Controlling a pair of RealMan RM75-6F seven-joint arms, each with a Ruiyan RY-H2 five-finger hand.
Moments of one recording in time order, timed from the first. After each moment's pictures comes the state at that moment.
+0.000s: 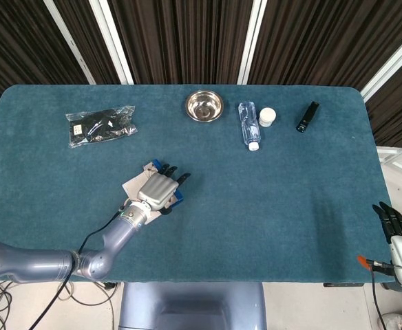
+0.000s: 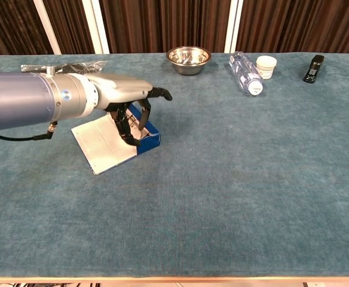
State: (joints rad) left arm -1.10 -1.56 -0.10 -1.54 0.69 0.85 0.61; right arm 0.03 -1.04 0.04 -1.65 -1.49 1.47 0.14
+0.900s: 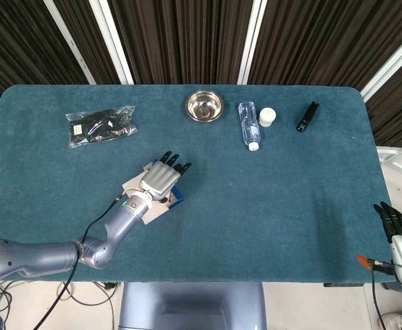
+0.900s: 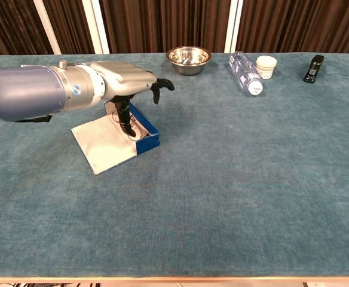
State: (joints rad) left arm -1.13 -1.62 -0.09 -1.35 0.80 0.80 0.61; right arm 0.03 -1.03 0.05 -1.66 -1.48 1.46 0.16
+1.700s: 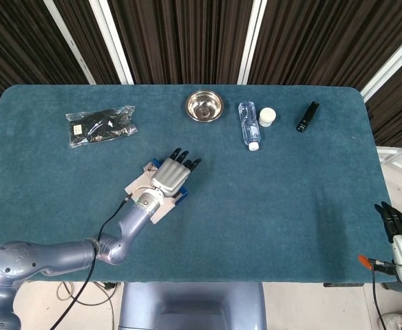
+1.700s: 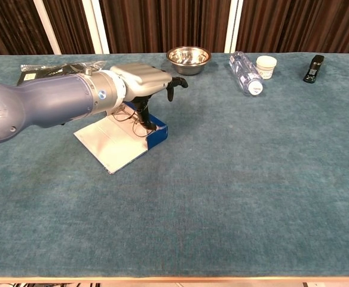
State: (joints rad) left arm -1.16 -1.76 -0.14 -1.17 0.83 0.79 0.58; right arm 0.03 -1.03 0.05 -1.66 -1.47 1.46 0.17
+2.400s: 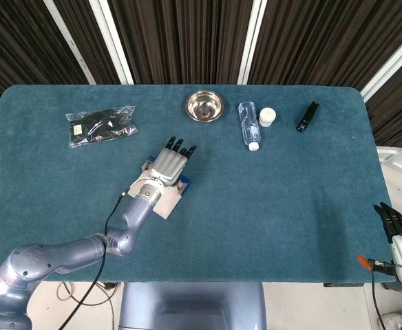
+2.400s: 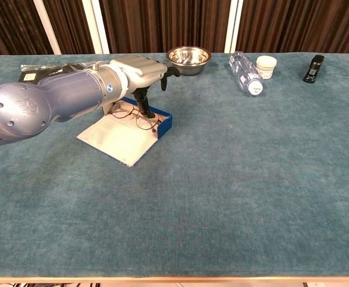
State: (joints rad) left arm -1.17 -1.84 -0.20 -0.98 0.79 0.78 0.60; right arm 0.03 -1.03 0.04 -1.66 -1.47 1.45 0.17
